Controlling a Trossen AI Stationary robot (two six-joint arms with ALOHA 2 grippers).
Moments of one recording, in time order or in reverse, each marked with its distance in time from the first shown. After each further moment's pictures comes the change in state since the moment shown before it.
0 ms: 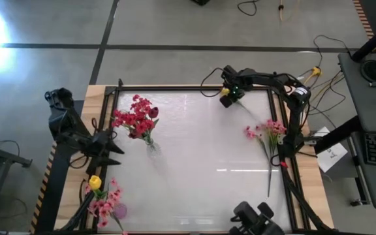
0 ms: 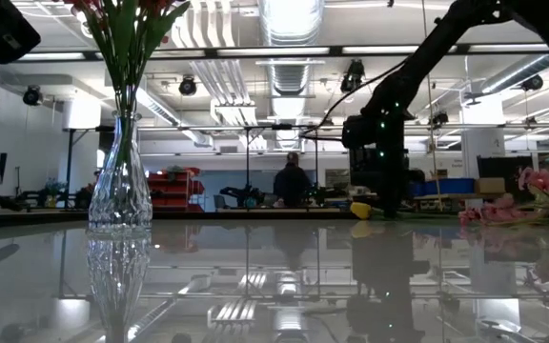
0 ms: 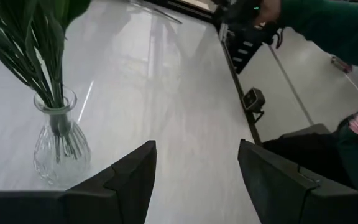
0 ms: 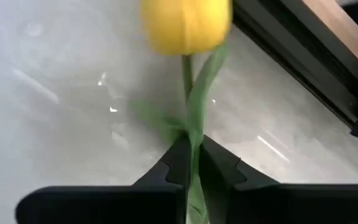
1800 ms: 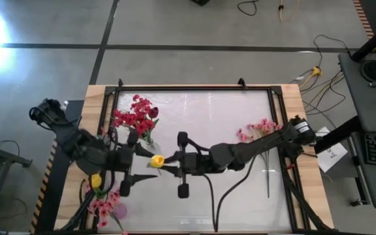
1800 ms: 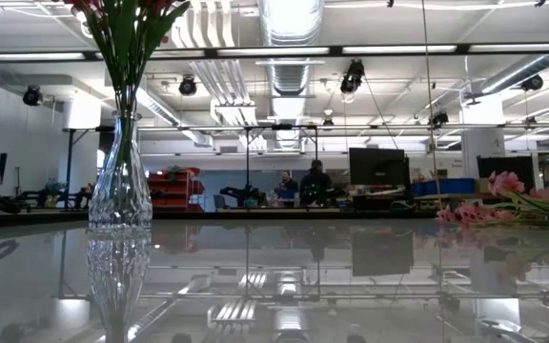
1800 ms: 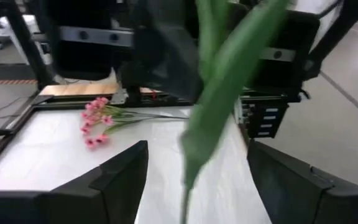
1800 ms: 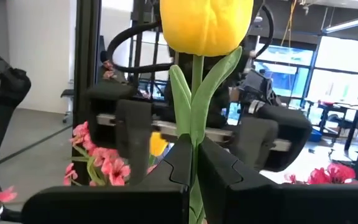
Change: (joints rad) left arm 0.295 0.803 0.690 0.329 0.006 0.552; right arm 1.203 -0.069 0.413 1.134 0.205 -0.256
